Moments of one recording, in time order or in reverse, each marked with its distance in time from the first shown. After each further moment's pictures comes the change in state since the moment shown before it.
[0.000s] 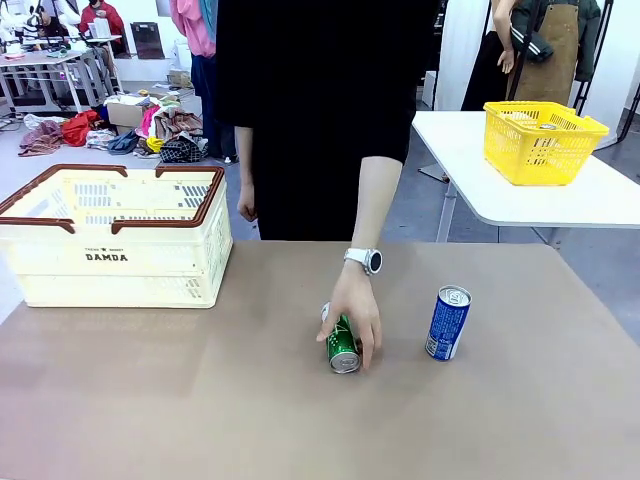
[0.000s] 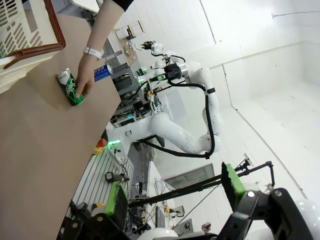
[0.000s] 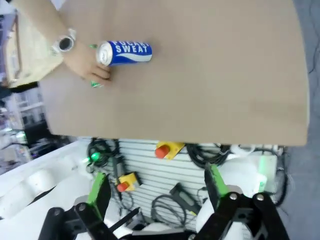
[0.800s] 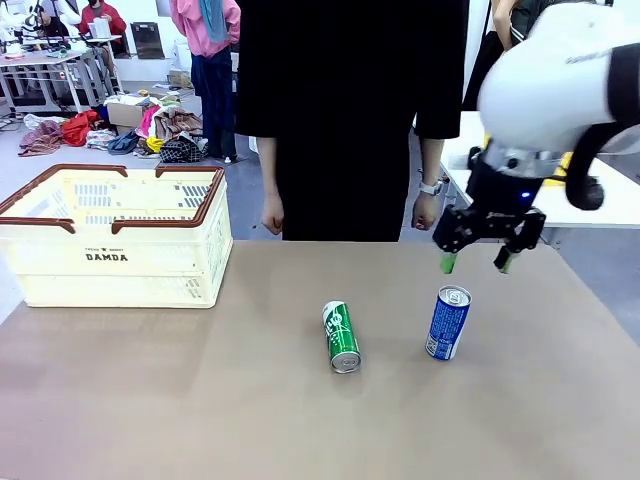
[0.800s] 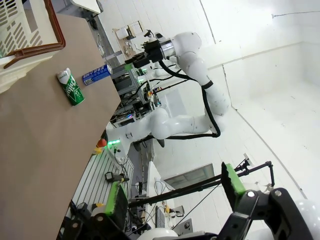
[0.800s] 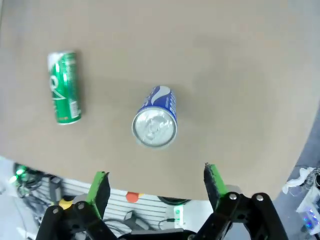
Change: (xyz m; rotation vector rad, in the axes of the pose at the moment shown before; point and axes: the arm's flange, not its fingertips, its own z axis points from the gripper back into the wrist) left arm 0.000 0.000 0.000 -0.001 0.000 0.001; right arm 0.104 0.199 -0.196 -0.496 0.149 0.306
